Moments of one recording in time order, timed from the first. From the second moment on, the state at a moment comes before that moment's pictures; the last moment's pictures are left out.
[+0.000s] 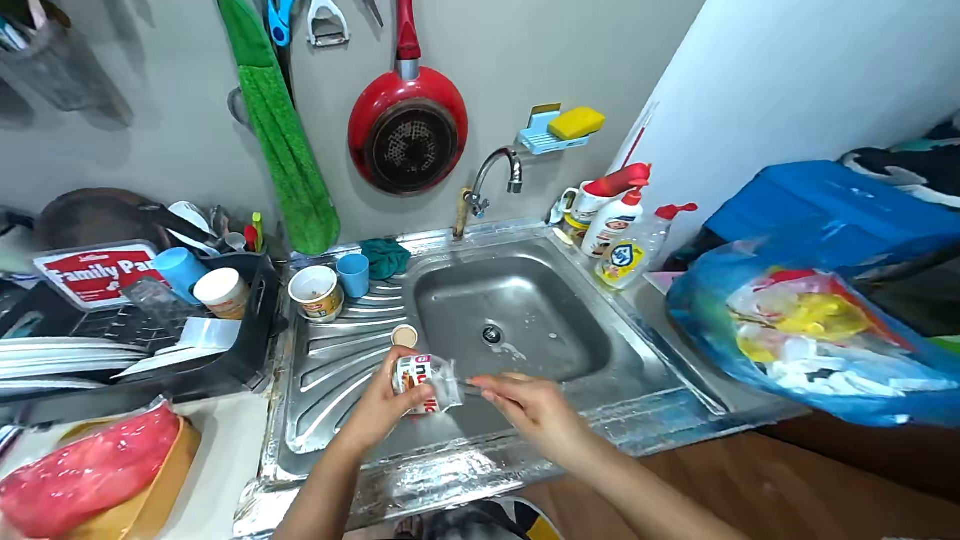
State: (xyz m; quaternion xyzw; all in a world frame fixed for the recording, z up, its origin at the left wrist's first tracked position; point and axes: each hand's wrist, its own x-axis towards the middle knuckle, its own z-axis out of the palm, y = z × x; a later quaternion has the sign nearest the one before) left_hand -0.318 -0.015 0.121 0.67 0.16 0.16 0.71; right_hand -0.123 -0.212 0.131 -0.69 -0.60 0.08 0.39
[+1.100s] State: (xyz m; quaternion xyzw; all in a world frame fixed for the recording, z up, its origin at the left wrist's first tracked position) left_hand -0.320 -0.017 0.117 0.56 0.13 0.15 0.80; right_hand -0.125 -0.206 0.142 -0.71 -0.39 0.38 0.44
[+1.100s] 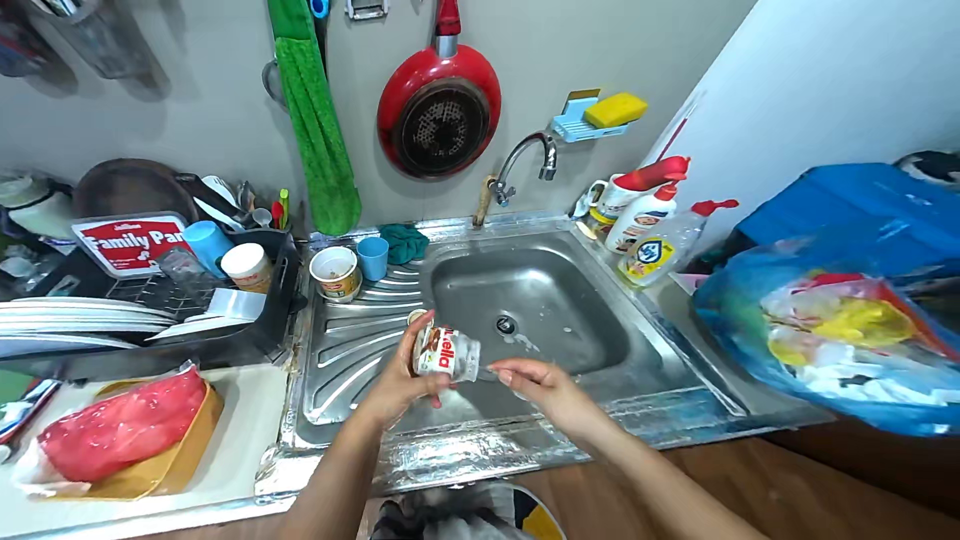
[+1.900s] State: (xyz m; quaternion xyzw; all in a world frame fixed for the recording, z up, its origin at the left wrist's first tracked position) left_hand -0.341 -0.015 0.135 0.70 0.09 0.22 0.67; right_hand -0.163 -0.210 0.139 -0.55 -0.23 0.59 0.55
